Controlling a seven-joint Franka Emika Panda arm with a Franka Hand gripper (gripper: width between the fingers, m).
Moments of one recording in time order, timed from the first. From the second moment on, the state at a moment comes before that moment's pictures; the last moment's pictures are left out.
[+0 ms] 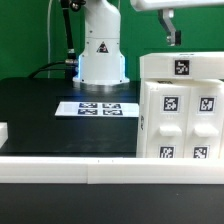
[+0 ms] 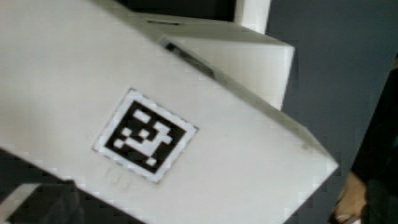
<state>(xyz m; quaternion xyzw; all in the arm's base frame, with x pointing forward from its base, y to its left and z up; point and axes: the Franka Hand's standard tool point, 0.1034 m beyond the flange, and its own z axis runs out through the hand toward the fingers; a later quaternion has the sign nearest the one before) 0.621 0.106 0.191 -0.99 -0.09 -0.03 0.05</state>
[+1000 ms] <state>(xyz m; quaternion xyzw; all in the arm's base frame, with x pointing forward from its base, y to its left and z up) 0.615 0.092 0.165 -0.87 -0.49 -0.03 0.02</state>
